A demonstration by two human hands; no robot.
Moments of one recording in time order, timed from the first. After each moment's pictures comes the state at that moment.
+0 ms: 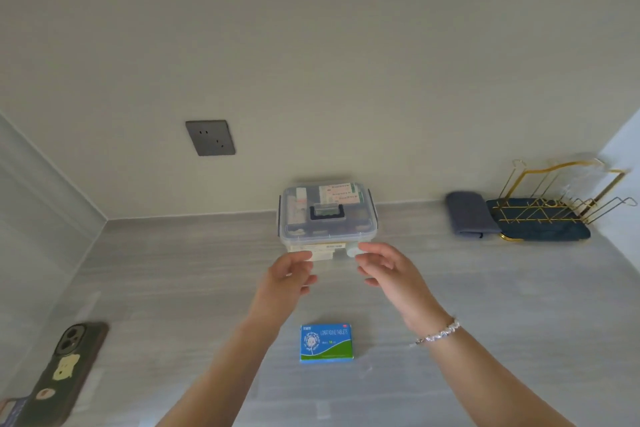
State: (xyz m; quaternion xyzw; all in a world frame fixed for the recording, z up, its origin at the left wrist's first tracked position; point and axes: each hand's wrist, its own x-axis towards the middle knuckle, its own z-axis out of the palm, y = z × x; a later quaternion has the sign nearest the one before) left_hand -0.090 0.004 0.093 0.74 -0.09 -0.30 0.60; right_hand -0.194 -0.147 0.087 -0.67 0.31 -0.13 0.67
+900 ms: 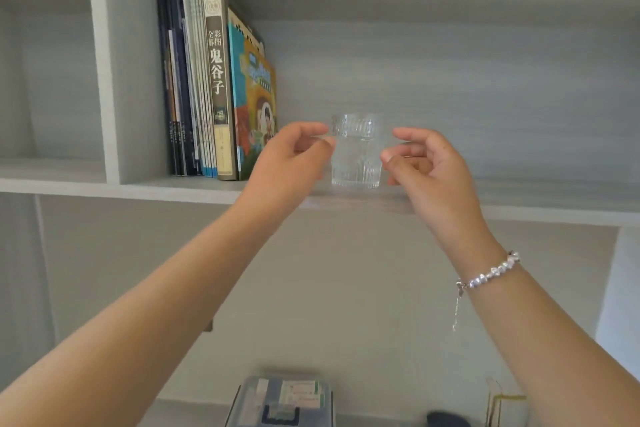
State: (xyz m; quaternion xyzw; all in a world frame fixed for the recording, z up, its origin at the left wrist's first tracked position) left_hand -0.142 -0.106 0.481 0.64 -0.38 0.11 0.66; right_hand -0.220 -0.255 0.467 -0.73 -0.02 -0.51 0.46
